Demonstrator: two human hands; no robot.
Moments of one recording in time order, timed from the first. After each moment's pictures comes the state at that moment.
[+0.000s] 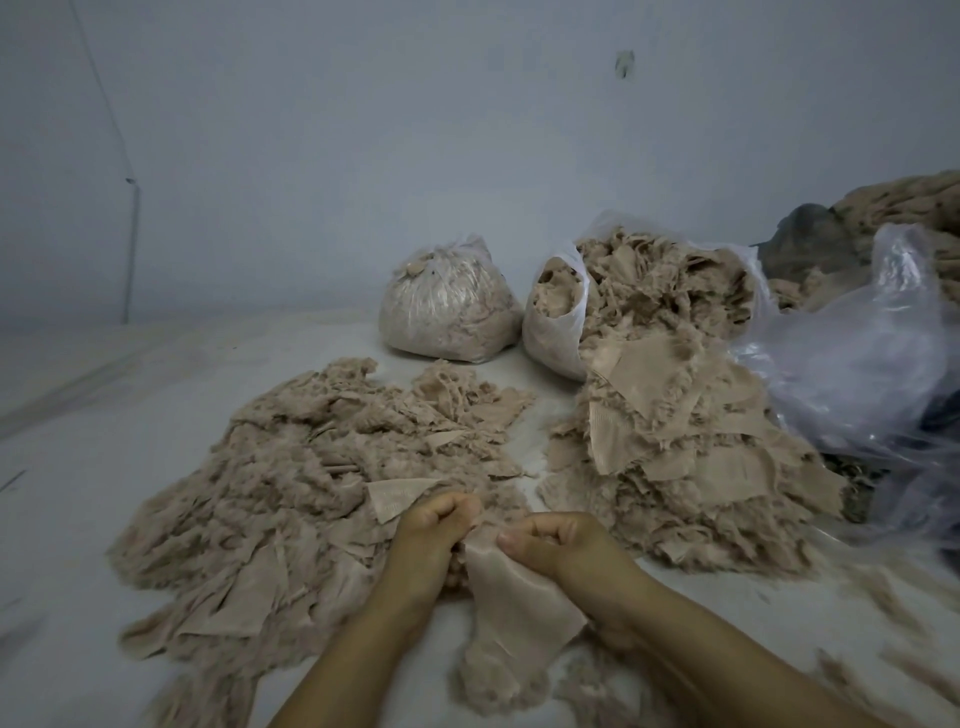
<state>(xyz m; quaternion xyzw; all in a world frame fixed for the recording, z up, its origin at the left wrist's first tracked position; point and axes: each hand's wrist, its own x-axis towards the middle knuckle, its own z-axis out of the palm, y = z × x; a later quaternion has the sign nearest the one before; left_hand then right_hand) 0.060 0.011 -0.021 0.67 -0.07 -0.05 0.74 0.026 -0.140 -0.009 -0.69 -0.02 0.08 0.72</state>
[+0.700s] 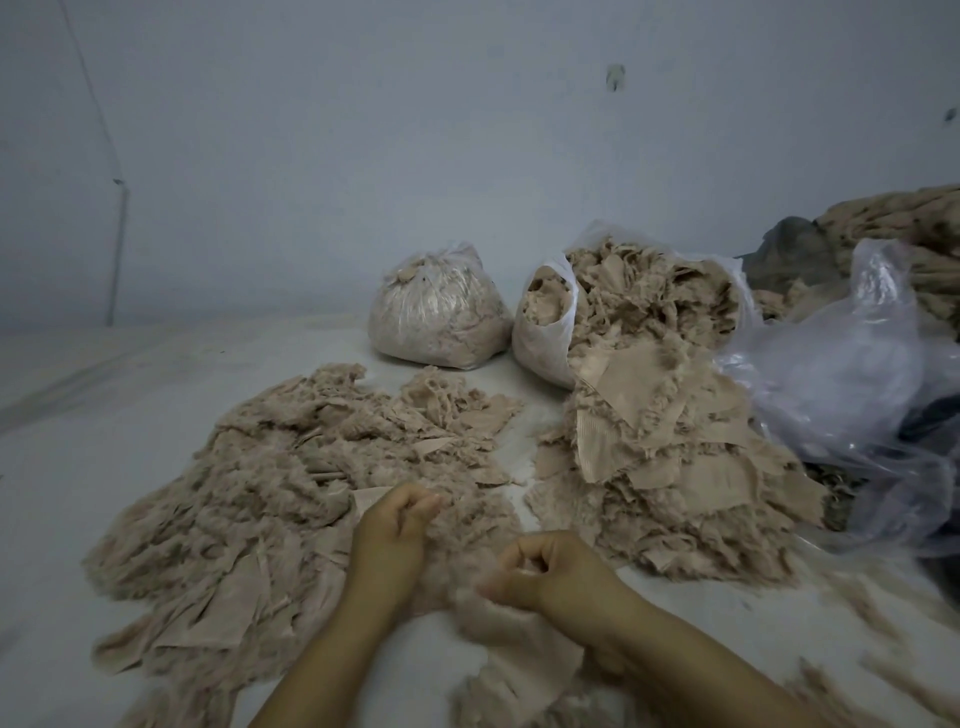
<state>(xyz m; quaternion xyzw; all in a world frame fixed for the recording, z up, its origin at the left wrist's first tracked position) 0.079 0.022 -0.028 0.80 -0.06 0.16 0.57 0.017 -0.142 -0.005 -0.77 -0.08 0.05 0.63</state>
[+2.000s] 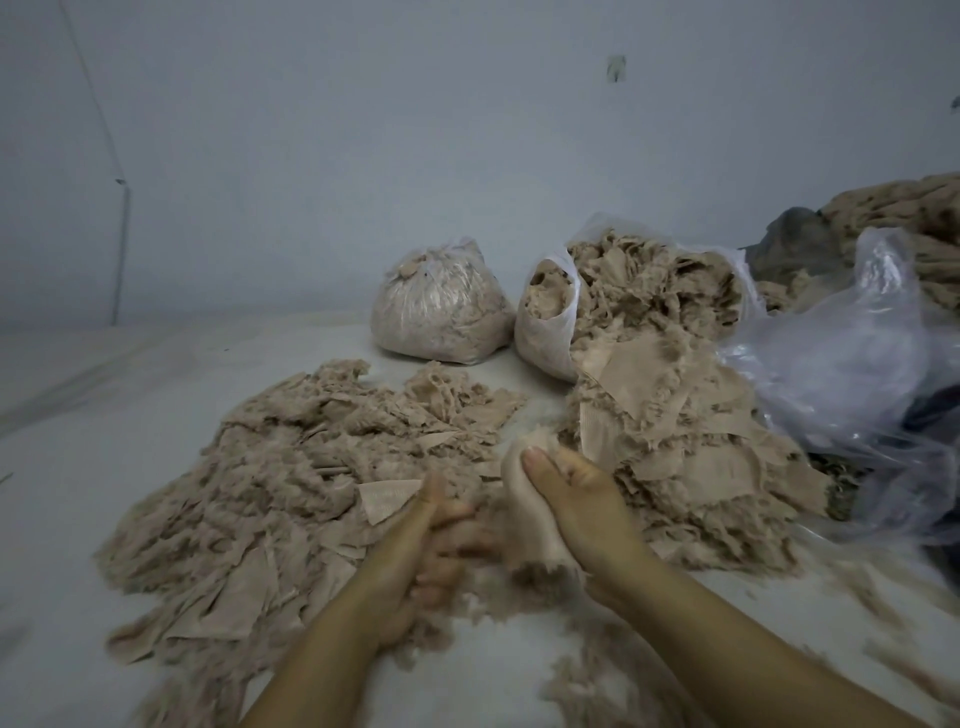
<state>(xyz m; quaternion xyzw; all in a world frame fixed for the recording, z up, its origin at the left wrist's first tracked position) 0.063 0.024 -0.017 0.59 -0.04 -0.21 0.78 0.042 -0.143 0.010 -0.71 -0.02 -0.14 0.69</state>
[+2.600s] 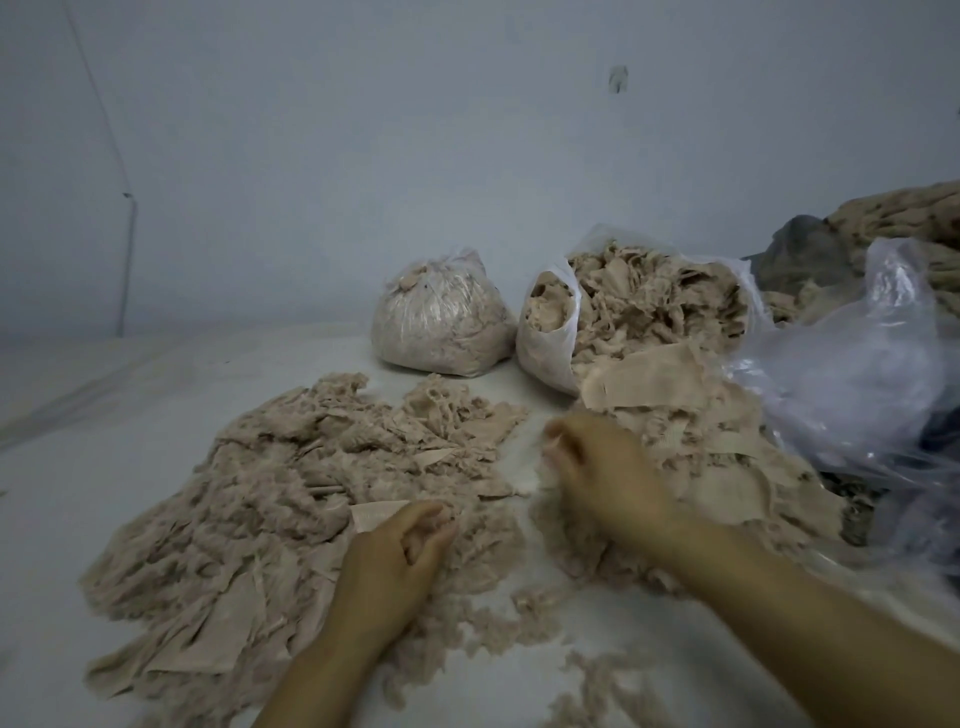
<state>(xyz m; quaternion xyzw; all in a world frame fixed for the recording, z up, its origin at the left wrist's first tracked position) 0.077 0.034 -0.030 0.88 -0.15 0.21 0.40 0.082 -0.190 0.037 -0.93 -0.07 -0.23 0.28</state>
